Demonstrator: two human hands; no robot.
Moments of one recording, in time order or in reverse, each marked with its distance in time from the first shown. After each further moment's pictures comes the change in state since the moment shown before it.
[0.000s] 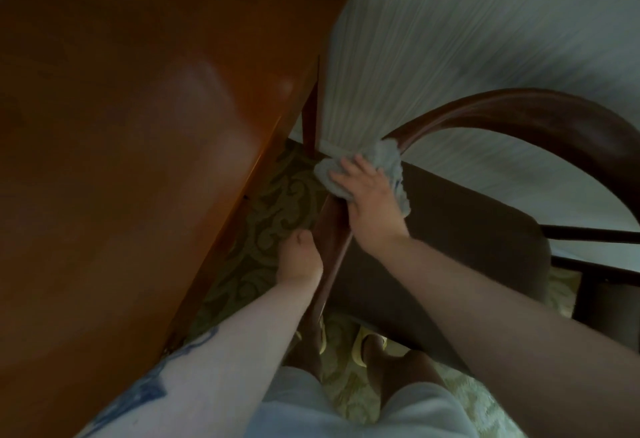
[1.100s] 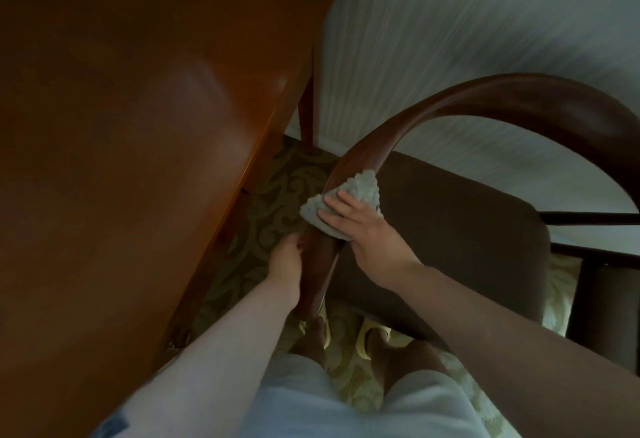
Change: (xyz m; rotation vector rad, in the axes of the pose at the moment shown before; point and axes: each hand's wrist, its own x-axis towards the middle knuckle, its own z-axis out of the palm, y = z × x) left_hand -0.009 -0.009 -0.020 -0.245 -0.168 -0.175; right_hand -0.056 0.013 0.012 -0.002 -0.188 -0.207
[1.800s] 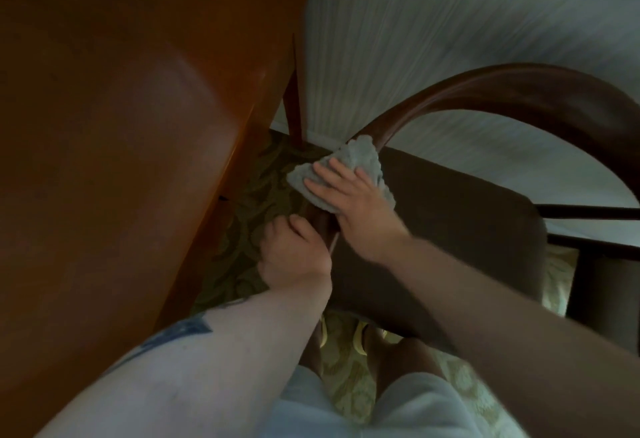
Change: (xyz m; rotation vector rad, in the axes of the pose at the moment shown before) left_hand 0.009 0.006 0.046 0.642 0.596 0.421; right_hand 0.040 0.011 -0.030 -0.141 -0.033 0.025
